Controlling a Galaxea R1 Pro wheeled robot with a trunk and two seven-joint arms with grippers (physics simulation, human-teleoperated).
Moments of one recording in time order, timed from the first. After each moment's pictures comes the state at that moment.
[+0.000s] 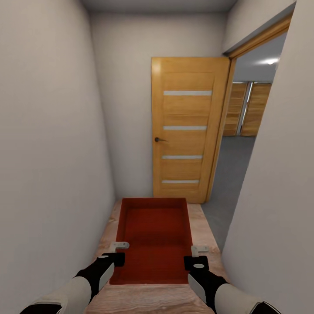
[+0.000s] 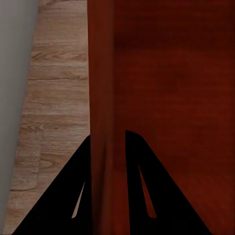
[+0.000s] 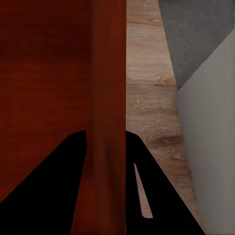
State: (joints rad) left arm -0.70 -0.08 -0.01 -0.19 0.02 0.13 0.09; right arm -0.68 0.12 0.61 -0.17 -0.52 -0.02 -0.38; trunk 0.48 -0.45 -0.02
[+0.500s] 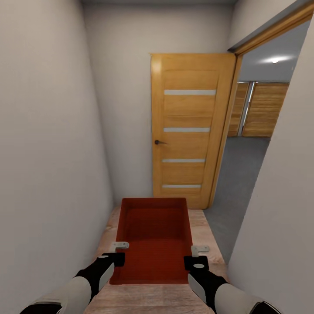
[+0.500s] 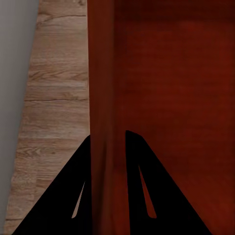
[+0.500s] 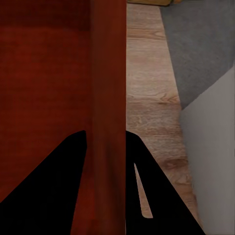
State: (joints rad) left arm -0.70 -0.08 0.00 -0.19 0.02 0.13 0.09; right arm -0.68 0.12 0.61 -0.17 -0.52 -0.02 -0.38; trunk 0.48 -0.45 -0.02
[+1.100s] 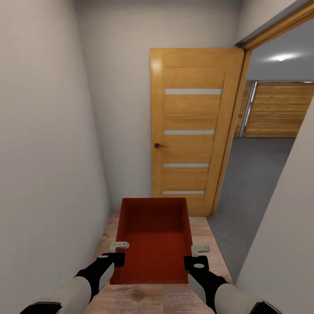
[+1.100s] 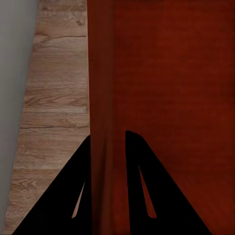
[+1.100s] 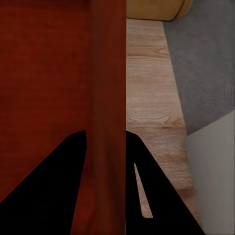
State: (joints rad) left arm -0.70 -0.08 0.00 -0.19 0.02 0.13 0.09; right arm -0.68 0.12 0.61 -0.17 -0.52 -0.02 -0.38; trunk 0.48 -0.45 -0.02
